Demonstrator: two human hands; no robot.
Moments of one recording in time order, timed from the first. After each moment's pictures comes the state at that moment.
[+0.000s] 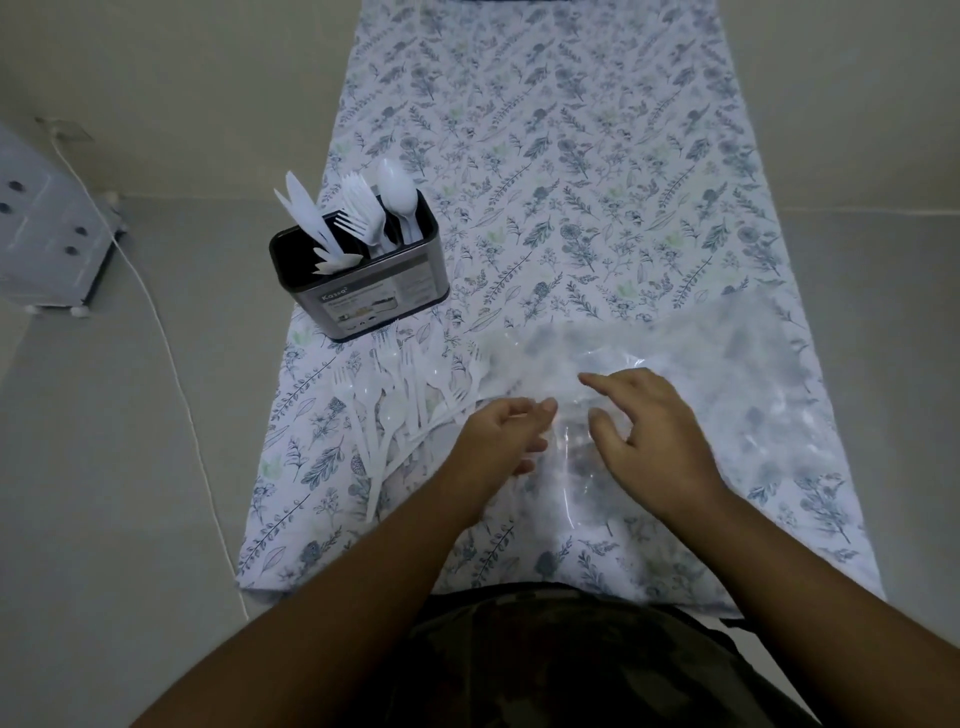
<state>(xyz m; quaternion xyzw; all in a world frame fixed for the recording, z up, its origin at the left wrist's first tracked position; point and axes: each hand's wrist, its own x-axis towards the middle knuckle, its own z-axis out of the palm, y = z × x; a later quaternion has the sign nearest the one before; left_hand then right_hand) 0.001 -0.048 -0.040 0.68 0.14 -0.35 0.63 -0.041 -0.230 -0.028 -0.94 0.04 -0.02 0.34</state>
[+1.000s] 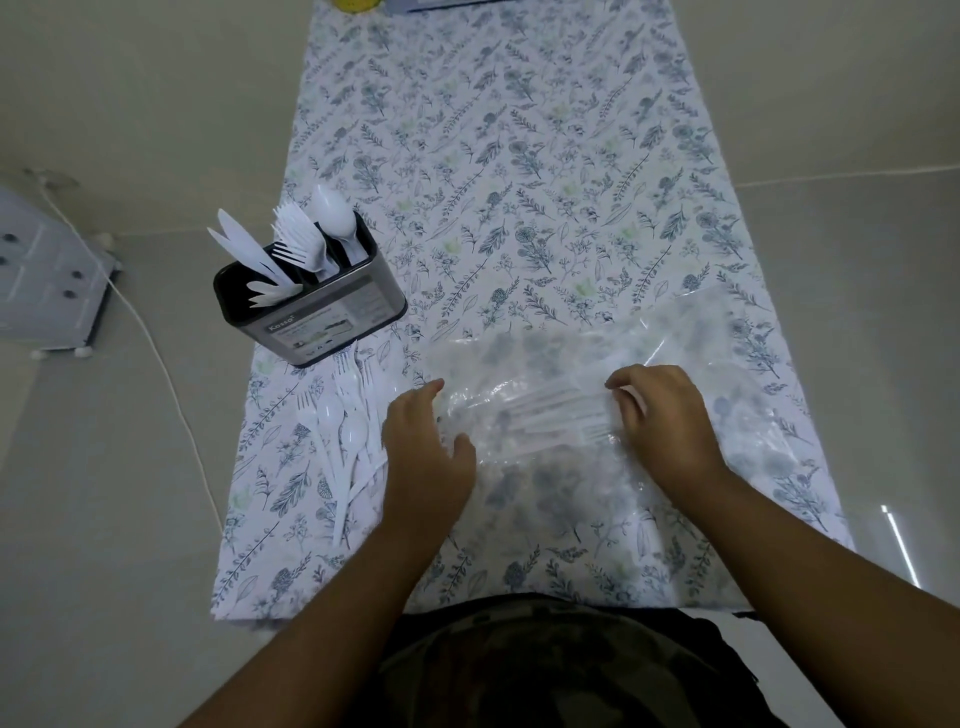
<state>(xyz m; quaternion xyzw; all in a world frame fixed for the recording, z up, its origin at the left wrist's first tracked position) -0.009 -0.046 -0.053 0.92 -0.01 -0.04 0.40 -0.032 -0.305 -0.072 -0.95 0.09 -0.07 0.30</state>
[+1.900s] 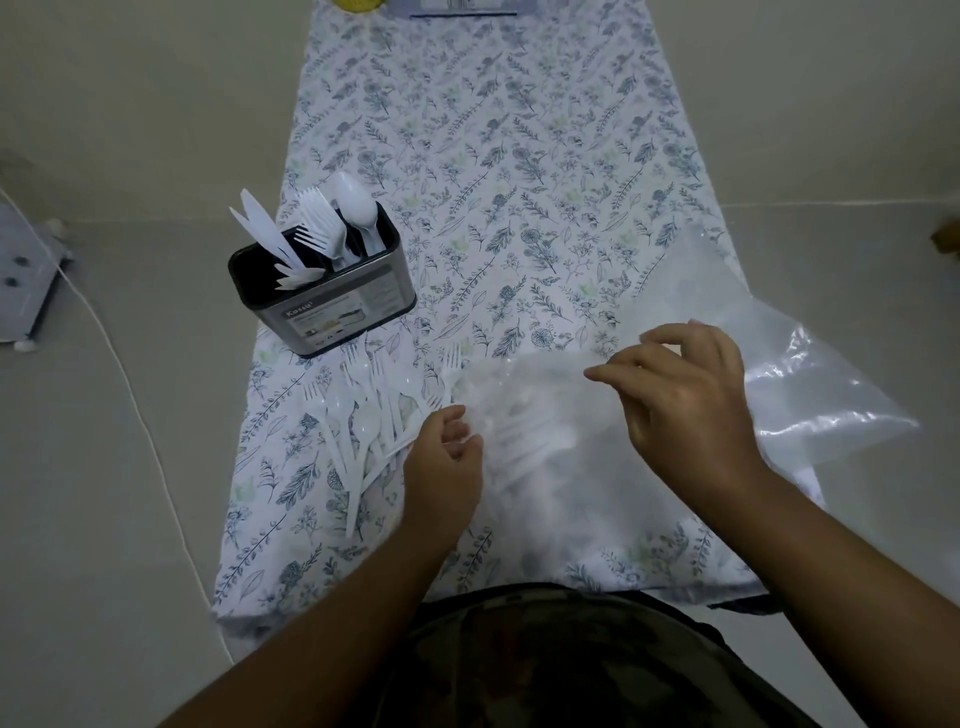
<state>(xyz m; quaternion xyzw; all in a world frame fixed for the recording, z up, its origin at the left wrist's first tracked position) -0.023 -0.030 -0.069 0.80 0.12 -0.14 0.57 -0.045 -0.258 0.018 -0.96 -0.06 -0.24 0.09</state>
